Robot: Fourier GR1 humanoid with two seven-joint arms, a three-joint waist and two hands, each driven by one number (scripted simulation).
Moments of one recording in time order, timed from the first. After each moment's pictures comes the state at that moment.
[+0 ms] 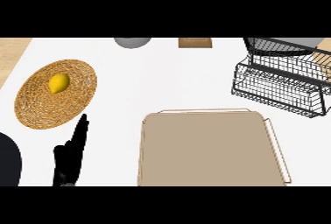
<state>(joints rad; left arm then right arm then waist) 0.11 0.14 -0.11 -1.44 -0.02 0.23 0.01 0.02 -0.95 -0.84 -1.70 0.01 0.54 0.12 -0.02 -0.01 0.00</state>
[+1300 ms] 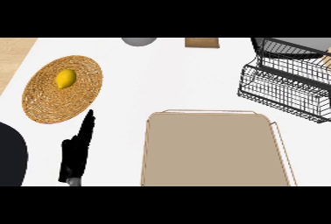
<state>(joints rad) 0.06 0.11 -0.10 -1.42 -0.05 0.20 0.03 -0.58 -0.94 -0.27 -1.25 0.26 0.34 0.20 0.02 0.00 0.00</state>
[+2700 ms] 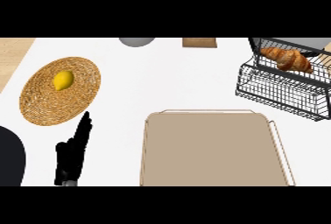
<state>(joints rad) 0.09 0.11 -0.08 -1.44 -0.05 0.19 0.03 -0.78 -0.69 -0.50 -0.84 0.08 0.14 0.10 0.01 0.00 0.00</state>
